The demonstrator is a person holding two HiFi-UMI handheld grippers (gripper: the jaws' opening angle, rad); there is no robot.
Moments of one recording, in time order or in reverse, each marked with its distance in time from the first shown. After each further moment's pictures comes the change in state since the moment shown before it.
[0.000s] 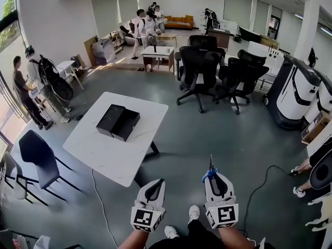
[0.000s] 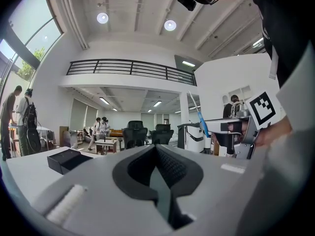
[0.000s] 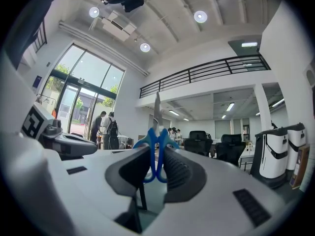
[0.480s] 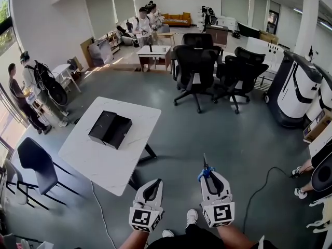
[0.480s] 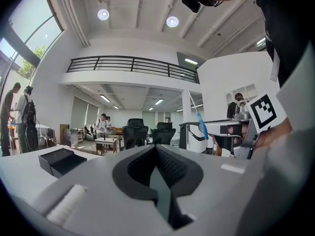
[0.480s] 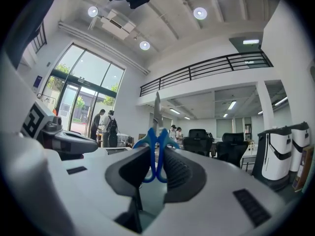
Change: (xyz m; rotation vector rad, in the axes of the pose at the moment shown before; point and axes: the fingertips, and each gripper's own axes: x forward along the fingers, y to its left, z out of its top) left arm 0.075 -0.004 -0.001 -0.014 0.022 0.020; right arm 0.048 -0.057 -0.017 0.000 0.015 0.023
